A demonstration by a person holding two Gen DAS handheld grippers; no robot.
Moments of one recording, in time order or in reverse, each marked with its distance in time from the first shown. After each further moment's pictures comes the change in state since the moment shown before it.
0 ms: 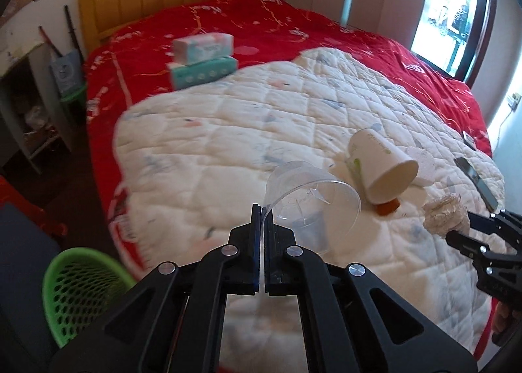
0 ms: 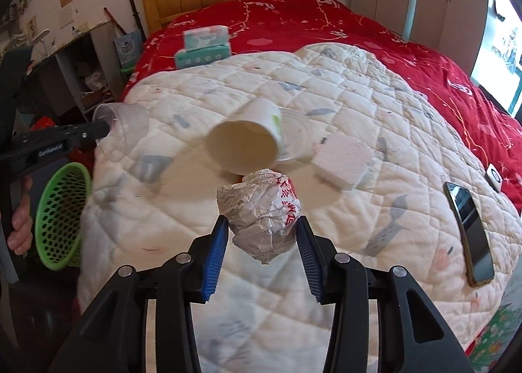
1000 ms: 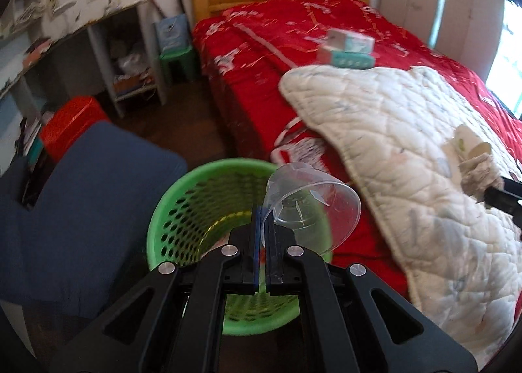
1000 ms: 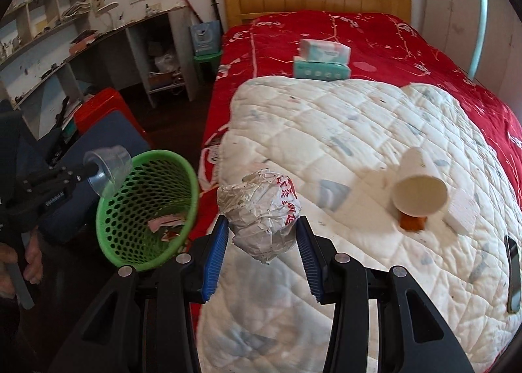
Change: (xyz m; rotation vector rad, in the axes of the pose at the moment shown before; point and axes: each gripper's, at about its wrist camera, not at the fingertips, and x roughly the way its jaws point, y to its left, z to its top) left arm -0.110 0.178 -0.117 -0.248 0.029 0.286; right arm -0.014 0.172 0.022 -0.192 -0.015 0.203
